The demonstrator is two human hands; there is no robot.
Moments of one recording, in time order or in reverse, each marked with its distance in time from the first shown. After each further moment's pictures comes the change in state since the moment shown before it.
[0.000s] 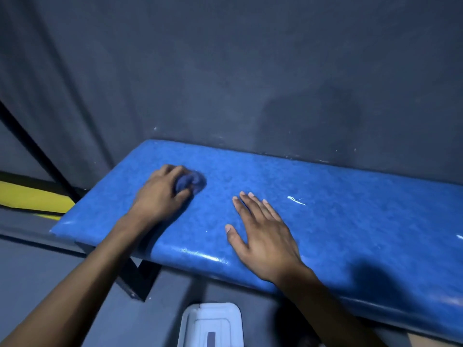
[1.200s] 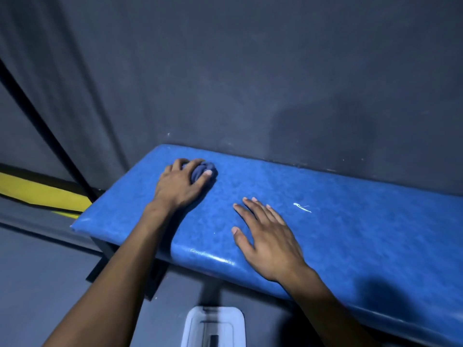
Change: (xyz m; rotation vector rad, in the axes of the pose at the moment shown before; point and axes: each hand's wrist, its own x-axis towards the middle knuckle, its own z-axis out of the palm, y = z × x) left_hand 0.024 0.021 0.003 0.022 0.017 -0.231; right_hand 0.003 0.005 -0.002 0.037 -0.045 -0.043
